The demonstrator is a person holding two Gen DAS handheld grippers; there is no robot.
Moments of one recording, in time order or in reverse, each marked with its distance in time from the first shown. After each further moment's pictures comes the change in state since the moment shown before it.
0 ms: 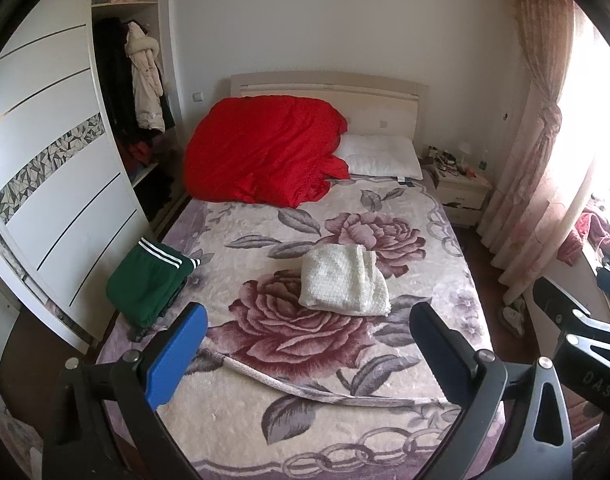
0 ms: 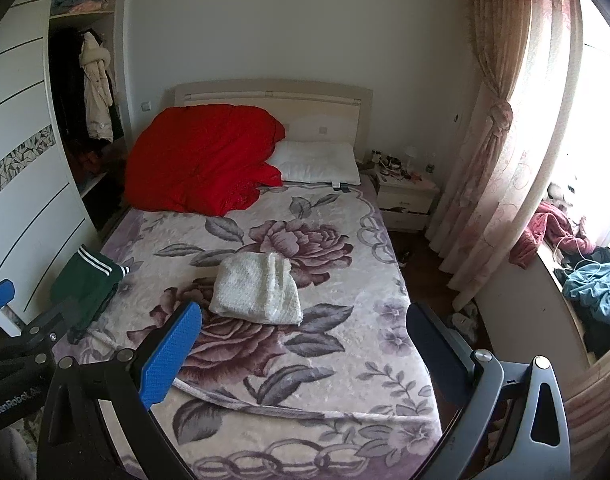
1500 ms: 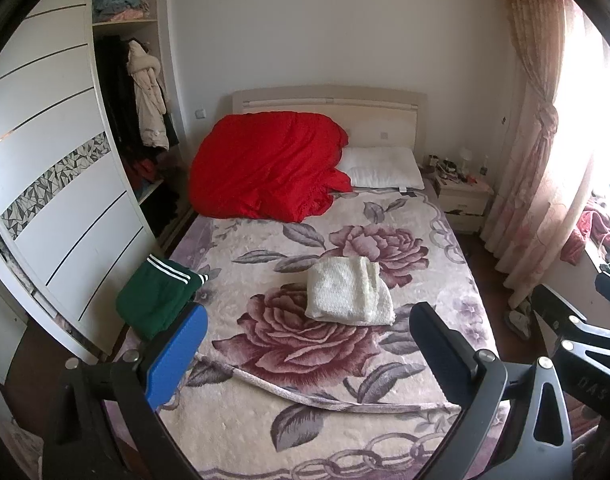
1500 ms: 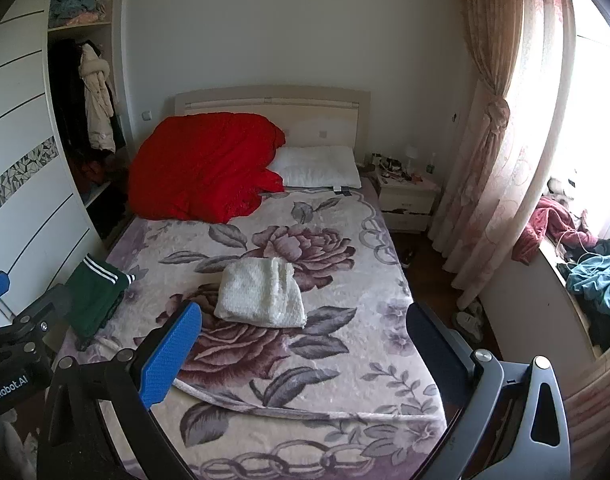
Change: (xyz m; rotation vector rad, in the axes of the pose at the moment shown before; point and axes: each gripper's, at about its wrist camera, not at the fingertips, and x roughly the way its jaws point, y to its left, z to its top) left arm -0.017 0.001 0.004 0.031 -0.050 0.015; right arm -0.003 0.001 0.001 0.021 -0.009 0.004
